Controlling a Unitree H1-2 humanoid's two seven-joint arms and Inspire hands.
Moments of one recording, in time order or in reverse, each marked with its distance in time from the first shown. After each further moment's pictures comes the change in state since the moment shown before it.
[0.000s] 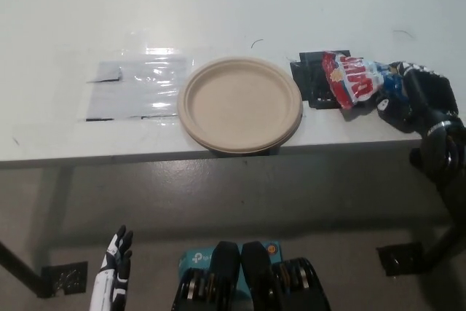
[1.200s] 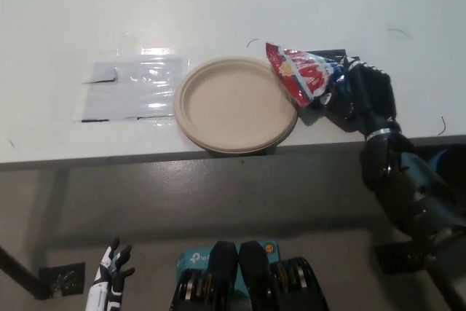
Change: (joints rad) left_arm 0.036 0.006 0.011 -0.012 0.005 -0.014 0.001; right_arm -0.026 0.176 0.008 0.120 0.109 -0.203 -0.252
